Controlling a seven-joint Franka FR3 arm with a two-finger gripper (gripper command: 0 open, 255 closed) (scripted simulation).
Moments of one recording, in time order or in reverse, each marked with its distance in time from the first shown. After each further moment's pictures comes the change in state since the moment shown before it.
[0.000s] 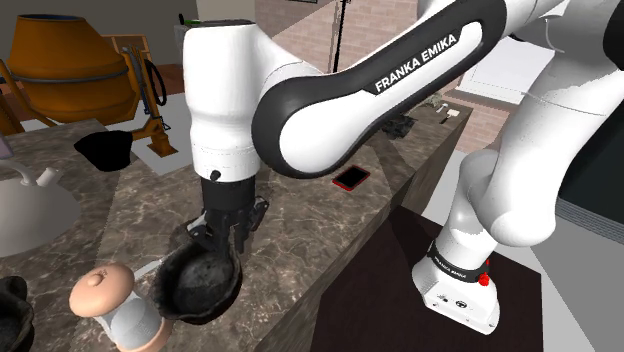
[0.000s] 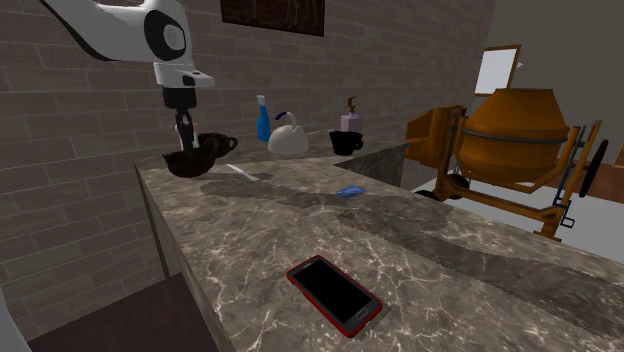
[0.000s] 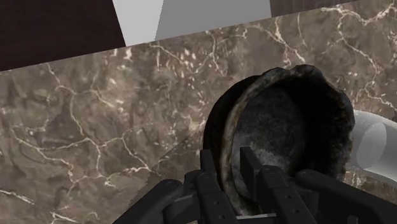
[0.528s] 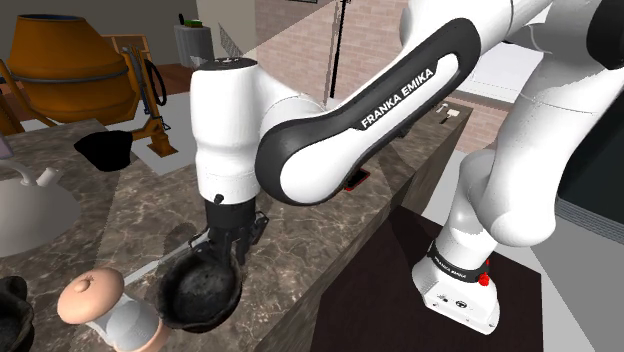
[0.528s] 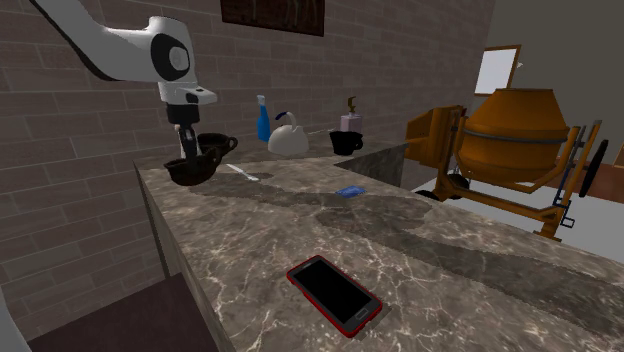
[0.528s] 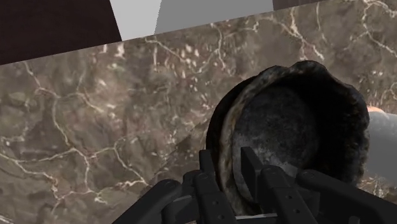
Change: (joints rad) arm 0.001 0.053 0.003 -0.050 -0.025 0.105 0.016
